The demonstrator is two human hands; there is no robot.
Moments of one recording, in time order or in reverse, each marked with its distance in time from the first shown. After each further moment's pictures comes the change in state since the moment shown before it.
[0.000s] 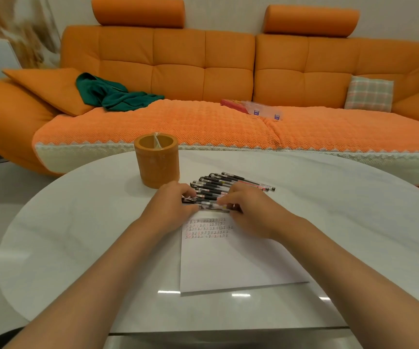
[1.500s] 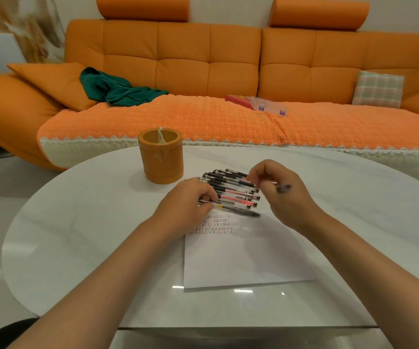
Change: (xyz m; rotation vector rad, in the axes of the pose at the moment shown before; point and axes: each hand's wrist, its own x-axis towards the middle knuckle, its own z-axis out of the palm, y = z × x) left_hand -0.013 0.017 0.003 0.005 -0.044 0.159; right_hand -0.020 0.010 -0.023 0.533 0.392 0.071
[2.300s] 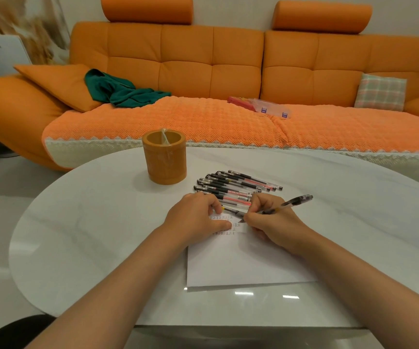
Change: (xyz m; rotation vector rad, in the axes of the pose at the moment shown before) left_hand -0.003 0.001 0.020 0.056 -0.092 -0.099; right_hand -0.025 0.012 0.025 0.303 -0.177 0.356
